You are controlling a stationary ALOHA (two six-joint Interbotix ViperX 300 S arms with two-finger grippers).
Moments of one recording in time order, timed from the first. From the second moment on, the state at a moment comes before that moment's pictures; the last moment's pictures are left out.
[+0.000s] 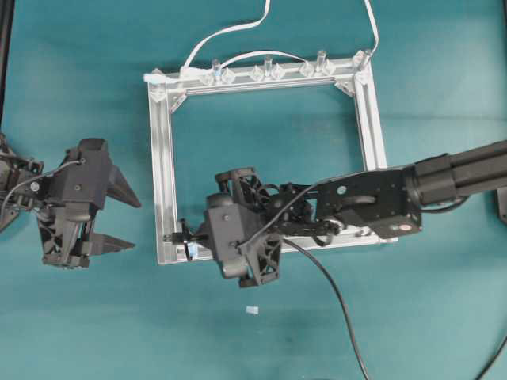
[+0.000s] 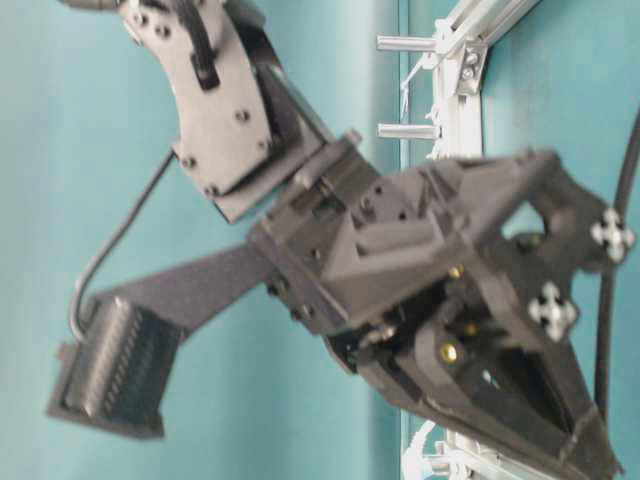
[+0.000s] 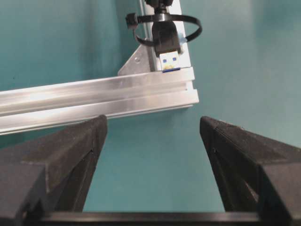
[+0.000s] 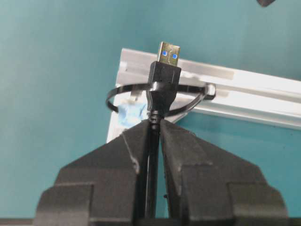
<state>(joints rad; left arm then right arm) -0.19 -0.47 1.04 -0.06 0.26 -0.11 0.13 0.33 0.30 0.49 -0.04 -0.46</state>
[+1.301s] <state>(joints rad) -0.19 -0.51 1.07 -0.06 0.25 -0.11 0.12 0.37 0.24 0.47 -0.04 -0.46</state>
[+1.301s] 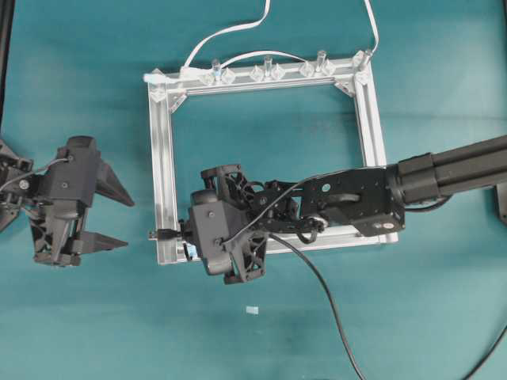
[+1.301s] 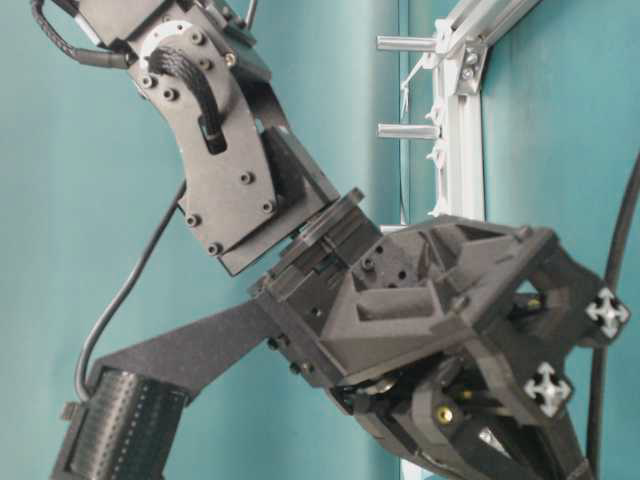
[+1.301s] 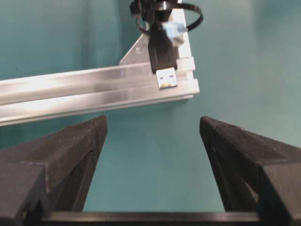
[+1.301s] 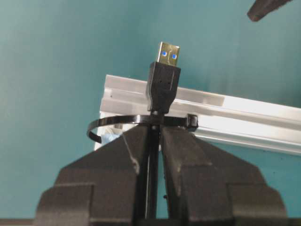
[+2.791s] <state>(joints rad) -0.20 -0.16 0.92 -0.06 0.13 -0.11 0.12 0.37 0.24 0.45 -0.04 -0.46</state>
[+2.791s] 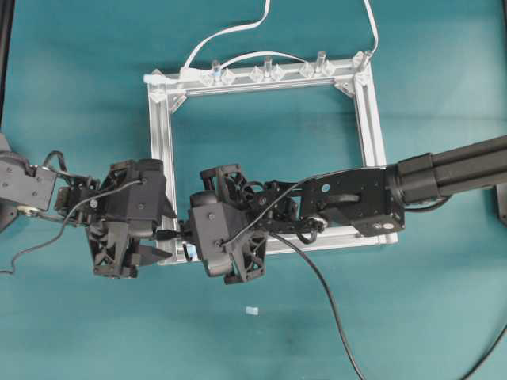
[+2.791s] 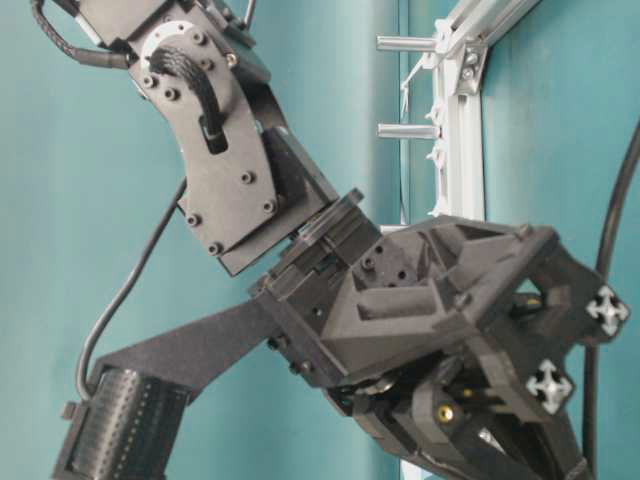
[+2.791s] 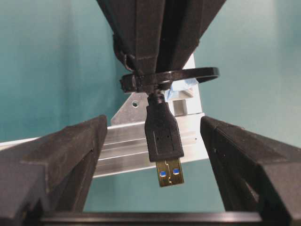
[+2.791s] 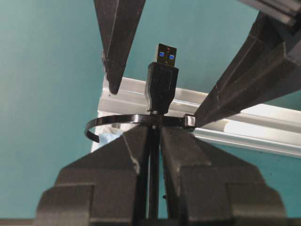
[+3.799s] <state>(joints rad) -0.20 -0.13 0.92 -0.06 0.13 -0.25 0.12 0.37 0.24 0.45 -0.03 -0.46</state>
